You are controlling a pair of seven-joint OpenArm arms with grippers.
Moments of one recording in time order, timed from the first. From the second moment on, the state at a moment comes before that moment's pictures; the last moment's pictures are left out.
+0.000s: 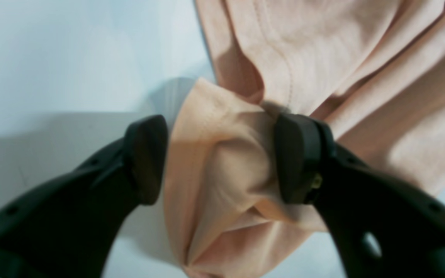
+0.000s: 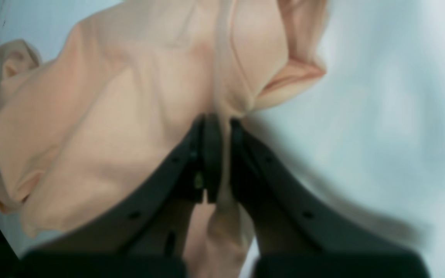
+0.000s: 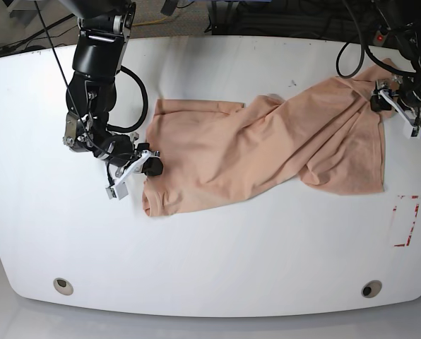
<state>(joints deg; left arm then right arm) 9.2 -21.4 -36.8 84.6 -27.0 -37.7 64.1 11.7 6.0 15.3 70.1 34.1 29.6 -56.9</state>
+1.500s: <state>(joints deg) -20.3 -21.8 -34.1 113.4 -27.0 -35.6 76.2 34.5 19.0 16.0 74.1 34.6 30.2 -63.7</state>
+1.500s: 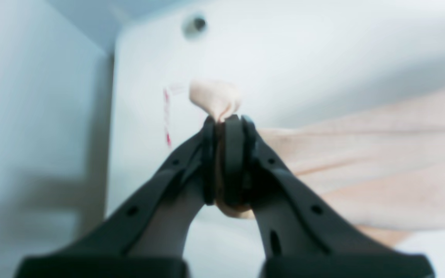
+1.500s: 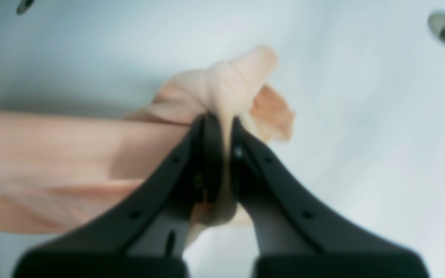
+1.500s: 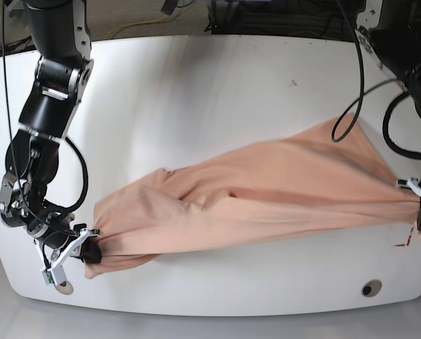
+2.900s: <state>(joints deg) -11.3 -21.5 -37.2 112.8 -22.2 -38.5 76.1 22.9 23.1 19.0 67.6 50.6 30.4 -69.1</state>
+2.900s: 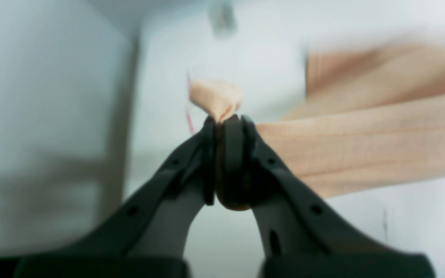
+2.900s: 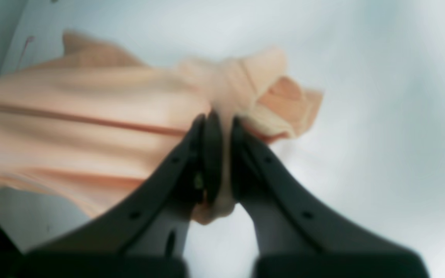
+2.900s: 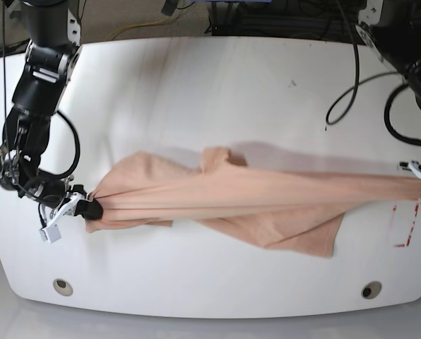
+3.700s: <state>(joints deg) 15.8 -18.7 -39.9 112.1 -20.7 -42.0 64.3 -7.1 19.1 28.1 84.2 58.5 29.5 -68.3</state>
